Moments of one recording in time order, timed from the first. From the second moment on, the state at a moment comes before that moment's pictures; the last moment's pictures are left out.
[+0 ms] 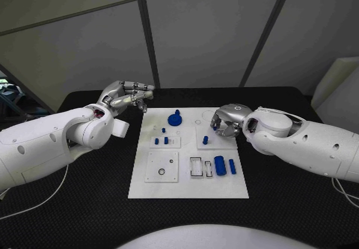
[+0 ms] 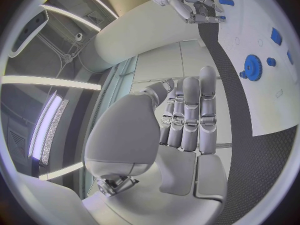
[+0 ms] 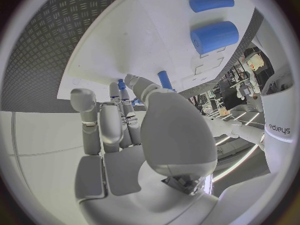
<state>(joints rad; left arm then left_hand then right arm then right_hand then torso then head) 1.12 -0.89 0.07 1.45 -0.21 -0.23 0.33 1.39 -0.15 0.47 0.02 0.15 1.04 0.16 0.14 0.07 1.18 0.08 0.28 0.16 1.21 0.00 0.97 0.51 0.19 1.23 0.09 0.59 0.79 1.12 -0.75 0.01 1.41 -1.77 -0.16 -0.14 1.39 -0.15 0.43 0.02 0.27 1.03 0.16 0.08 0.07 1.13 0.09 0.15 0.17 1.47 0.00 1.26 1.22 0.14 1.23 0.11 1.15 0.90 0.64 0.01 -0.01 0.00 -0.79</state>
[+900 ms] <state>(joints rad) 1.12 -0.89 0.07 1.45 -0.20 -0.21 0.33 1.39 -0.15 0.47 0.02 0.15 1.04 0.16 0.14 0.07 1.17 0.08 0.29 0.16 1.21 0.00 0.97 0.51 0.19 1.23 0.09 0.59 0.79 1.11 -0.73 0.01 1.39 -1.79 -0.16 -0.15 1.42 -0.10 0.48 -0.03 0.24 1.13 0.13 0.12 0.09 1.22 0.06 0.17 0.17 1.47 -0.02 1.29 1.23 0.12 1.29 0.09 1.25 1.04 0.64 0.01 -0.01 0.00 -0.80</state>
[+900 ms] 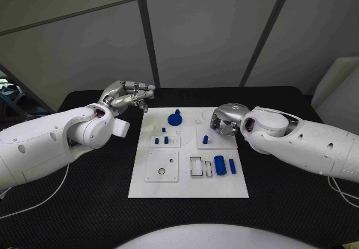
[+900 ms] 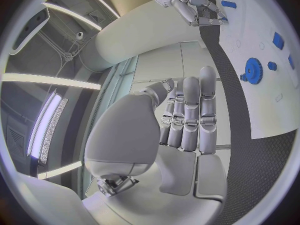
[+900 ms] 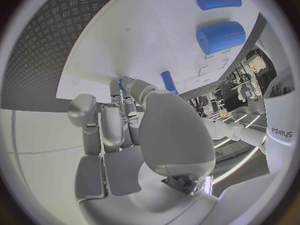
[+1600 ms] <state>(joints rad) 1.12 -0.89 0.07 1.43 -0.20 -0.21 0.29 1.40 -0.14 0.46 0.01 0.15 1.02 0.17 0.14 0.07 1.14 0.09 0.30 0.17 1.20 0.00 0.96 0.49 0.19 1.23 0.10 0.58 0.79 1.11 -0.81 0.01 1.50 -1.78 -0.25 -0.17 1.43 -0.09 0.49 -0.04 0.24 1.13 0.13 0.12 0.09 1.22 0.06 0.17 0.16 1.47 -0.02 1.30 1.23 0.12 1.29 0.09 1.26 1.05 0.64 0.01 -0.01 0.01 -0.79</state>
